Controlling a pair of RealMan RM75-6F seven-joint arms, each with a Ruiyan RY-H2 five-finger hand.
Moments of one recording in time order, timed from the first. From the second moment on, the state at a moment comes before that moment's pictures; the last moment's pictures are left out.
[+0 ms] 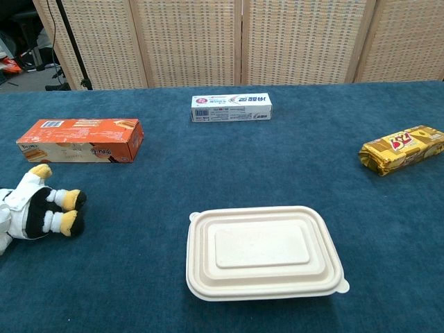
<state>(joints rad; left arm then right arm) -0.12 -1.27 0.00 -1.56 1.59 1.50 0.14 0.07 -1.16 0.02 -1.67 -1.53 1.45 -0.15</state>
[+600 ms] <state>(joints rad) -0.12 -1.27 -0.01 -1.56 1.58 1.49 0.11 0.08 -1.17 0.02 -1.67 -1.52 1.44 -0.16</state>
